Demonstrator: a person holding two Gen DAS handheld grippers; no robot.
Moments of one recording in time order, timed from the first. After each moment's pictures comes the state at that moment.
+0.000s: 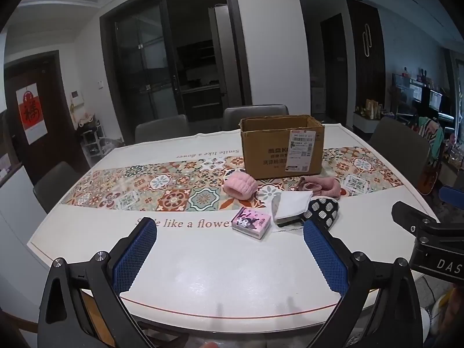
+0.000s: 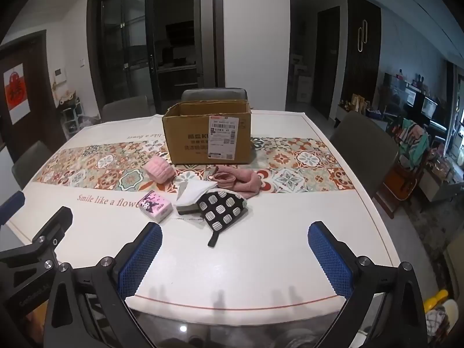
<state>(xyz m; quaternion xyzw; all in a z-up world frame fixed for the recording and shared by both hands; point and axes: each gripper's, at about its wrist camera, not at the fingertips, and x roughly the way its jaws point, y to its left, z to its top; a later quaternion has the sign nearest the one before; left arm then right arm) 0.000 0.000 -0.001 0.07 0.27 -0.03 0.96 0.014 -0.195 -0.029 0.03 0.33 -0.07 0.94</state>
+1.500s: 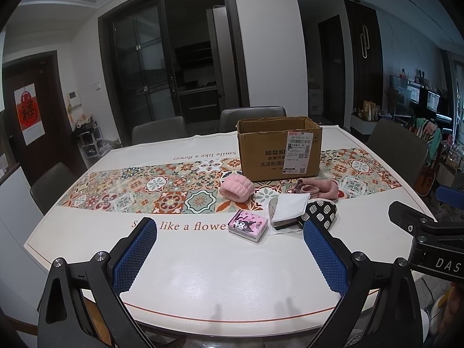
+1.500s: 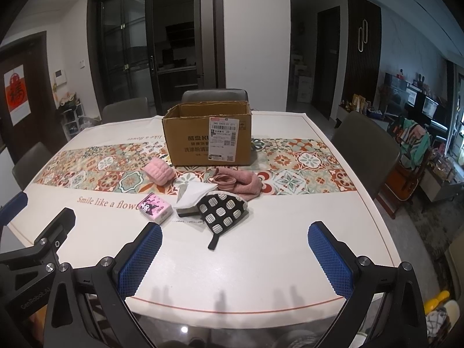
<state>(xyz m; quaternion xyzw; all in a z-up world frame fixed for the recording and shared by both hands) 0.003 -0.005 0.002 0.07 0.26 -0.04 0.96 0.019 -0.193 -0.026 0.03 0.32 -0.07 0.94</state>
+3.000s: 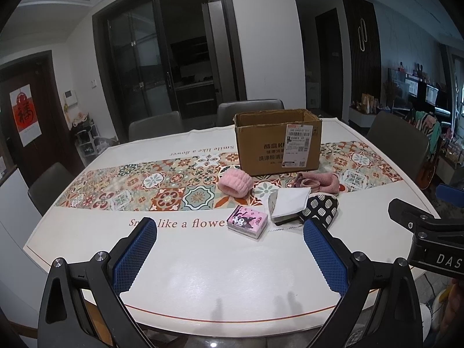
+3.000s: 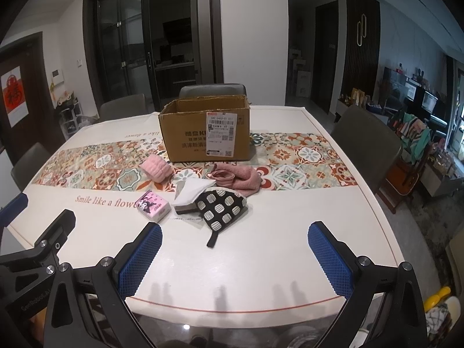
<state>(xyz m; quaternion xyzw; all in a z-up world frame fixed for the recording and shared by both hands) 0.015 -0.003 -0.009 0.08 0.28 -0.04 0.96 0.026 -0.197 -0.034 0.03 0.34 -0.07 0.94</state>
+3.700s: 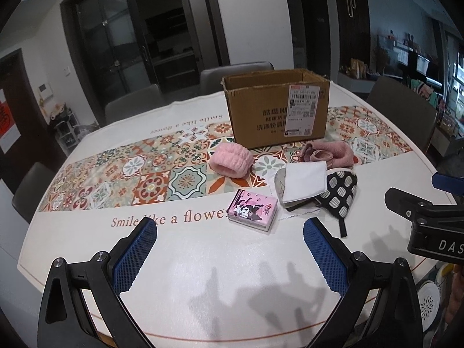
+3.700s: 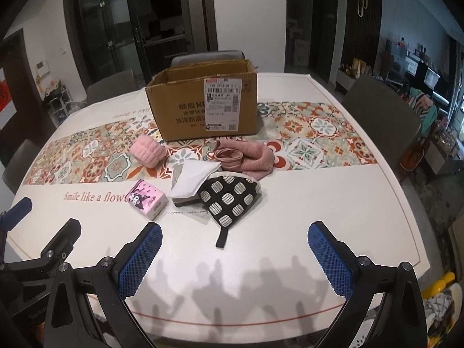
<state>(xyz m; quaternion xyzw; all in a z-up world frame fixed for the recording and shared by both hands) 0.105 0.005 -0.050 0.12 0.36 -0.08 0.92 0.100 -0.184 -0.072 0.06 0.41 -0.08 0.90</state>
